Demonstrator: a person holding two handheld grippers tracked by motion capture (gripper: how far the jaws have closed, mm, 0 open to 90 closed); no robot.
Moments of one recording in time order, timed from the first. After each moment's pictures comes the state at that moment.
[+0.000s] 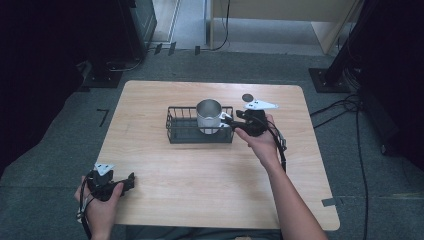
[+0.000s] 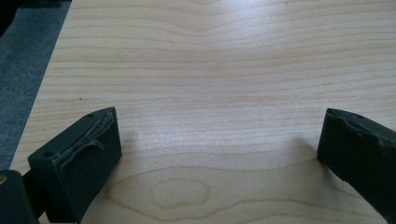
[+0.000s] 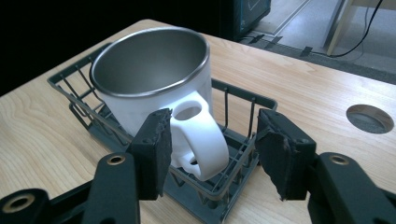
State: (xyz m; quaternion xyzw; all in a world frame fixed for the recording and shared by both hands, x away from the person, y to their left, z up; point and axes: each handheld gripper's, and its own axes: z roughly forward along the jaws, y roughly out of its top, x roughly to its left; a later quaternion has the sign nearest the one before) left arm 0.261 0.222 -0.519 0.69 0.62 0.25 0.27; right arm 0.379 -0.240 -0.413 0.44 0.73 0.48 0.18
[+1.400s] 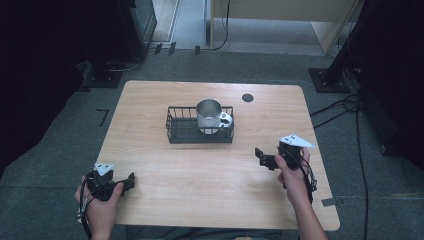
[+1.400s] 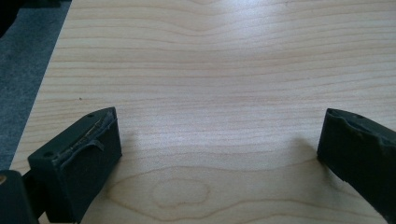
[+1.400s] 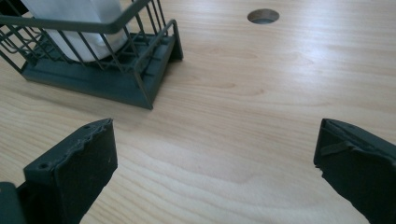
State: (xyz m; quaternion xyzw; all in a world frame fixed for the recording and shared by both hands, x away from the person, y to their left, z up) left arm 0.261 0.222 -0.519 0.69 0.62 0.25 0.27; right arm 0.287 -0.322 -0.465 0.55 0.68 0.43 0.22
